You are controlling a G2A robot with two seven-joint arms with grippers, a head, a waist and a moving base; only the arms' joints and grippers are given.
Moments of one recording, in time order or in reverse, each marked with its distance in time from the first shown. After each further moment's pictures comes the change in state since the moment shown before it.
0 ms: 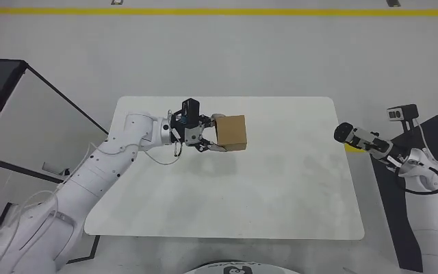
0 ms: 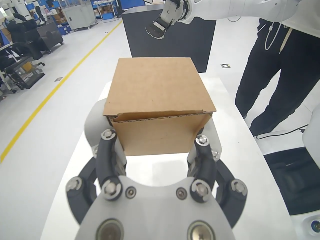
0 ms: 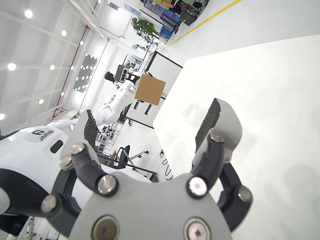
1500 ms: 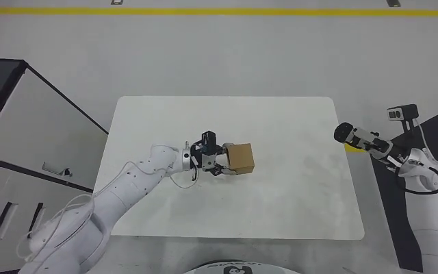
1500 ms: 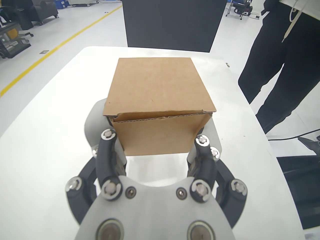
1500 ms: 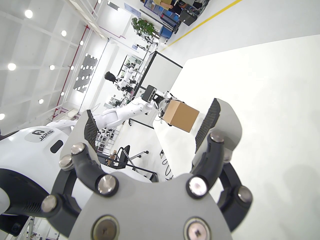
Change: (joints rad) left arm 0.056 -0.182 0.214 0.351 0.123 0.168 0.206; right arm 0.000 0.000 0.000 0.000 0.000 0.000 0.000
